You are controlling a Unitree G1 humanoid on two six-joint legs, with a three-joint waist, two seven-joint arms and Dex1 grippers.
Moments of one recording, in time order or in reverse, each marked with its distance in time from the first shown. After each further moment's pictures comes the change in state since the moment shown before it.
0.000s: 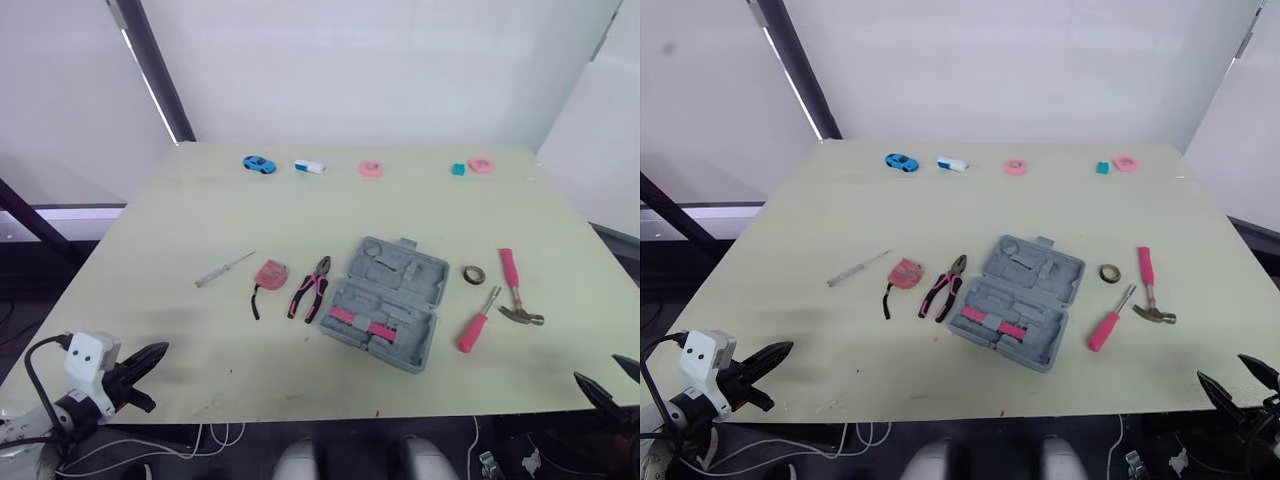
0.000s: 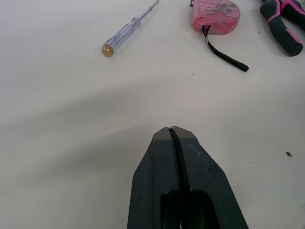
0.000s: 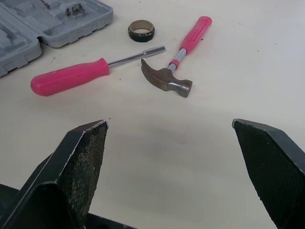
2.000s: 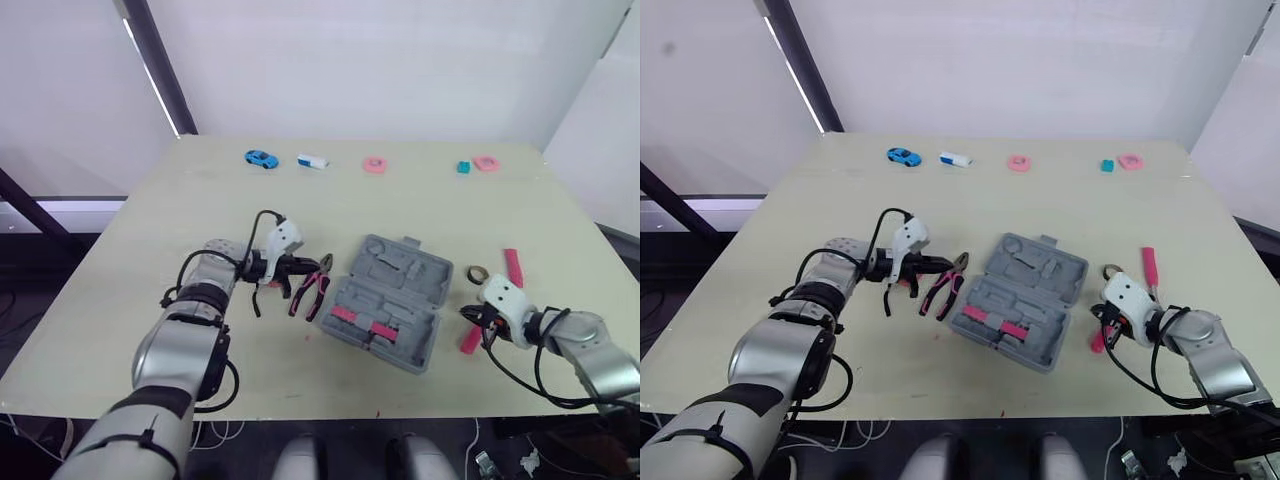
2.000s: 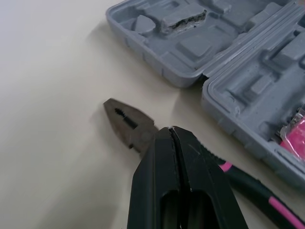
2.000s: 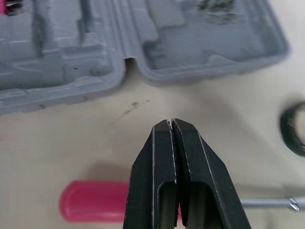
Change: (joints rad) left arm -1.304 -0.223 -0.637 1.152 0.484 -0.328 -0.294; right arm -0.648 -0.191 0.779 -0.060 -0.363 0.383 -0.167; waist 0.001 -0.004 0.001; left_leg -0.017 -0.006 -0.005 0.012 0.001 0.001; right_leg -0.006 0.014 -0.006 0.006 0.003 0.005
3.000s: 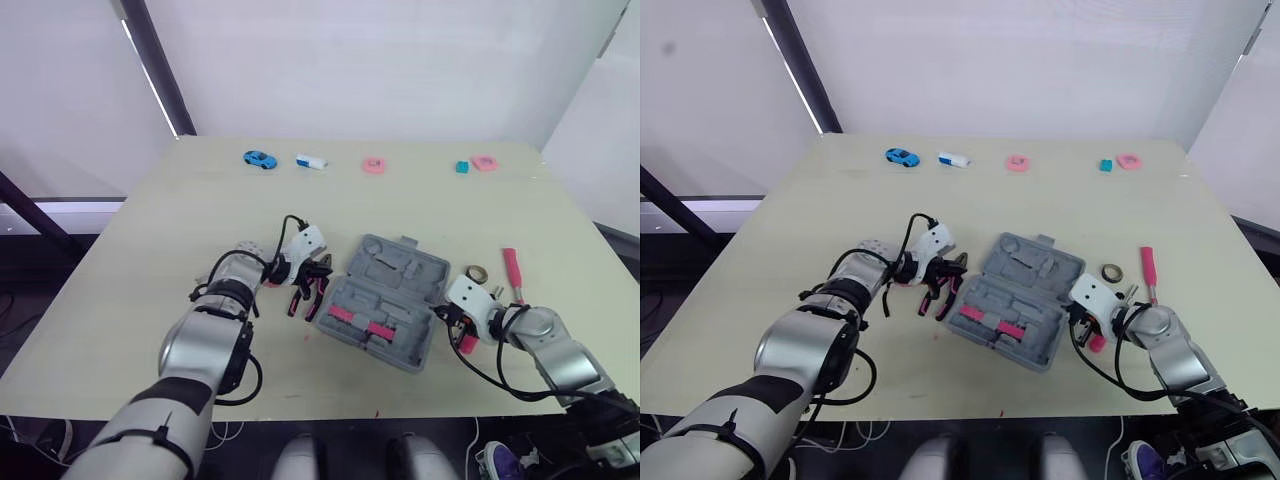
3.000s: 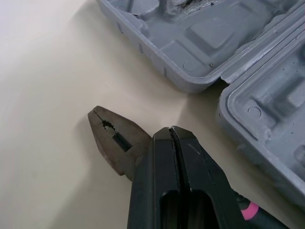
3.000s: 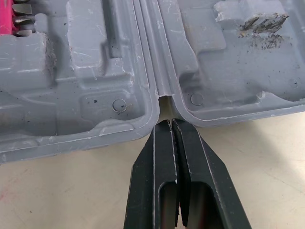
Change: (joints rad) left arm -0.041 -0.095 -0.012 0.062 0.128 0.059 0.161; right arm -0.075 0.127 0.088 0.016 -0.102 0.063 -0.031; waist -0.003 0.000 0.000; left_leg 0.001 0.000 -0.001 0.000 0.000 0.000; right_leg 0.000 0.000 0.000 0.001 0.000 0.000
